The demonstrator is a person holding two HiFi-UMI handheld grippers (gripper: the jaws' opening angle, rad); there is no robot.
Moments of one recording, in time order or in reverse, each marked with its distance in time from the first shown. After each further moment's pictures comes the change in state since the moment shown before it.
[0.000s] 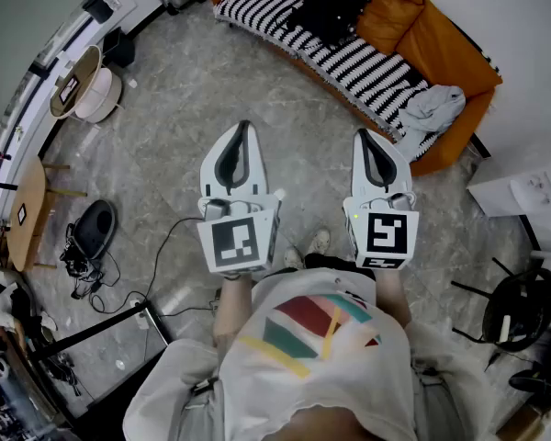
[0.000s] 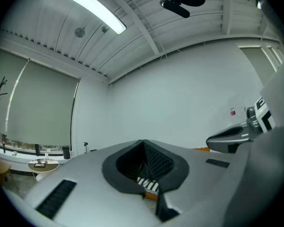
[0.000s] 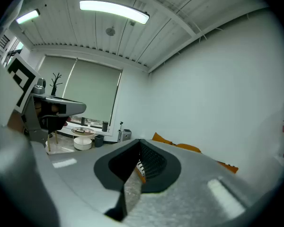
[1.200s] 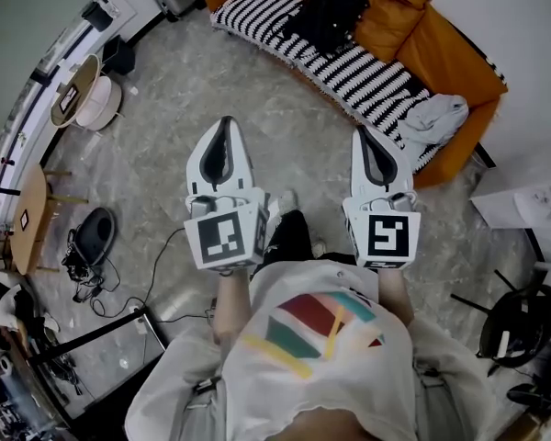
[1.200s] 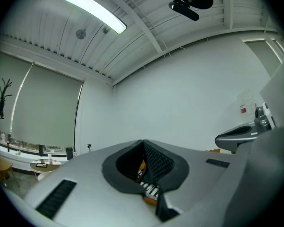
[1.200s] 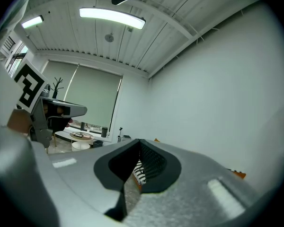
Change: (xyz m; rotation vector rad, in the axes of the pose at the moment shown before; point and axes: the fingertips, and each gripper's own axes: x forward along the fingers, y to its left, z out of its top) left arm 0.061 -0.015 0.000 -0.020 -0.018 0.092; right arm 0.034 -0.057 -0.011 0.020 -0.072 0.049
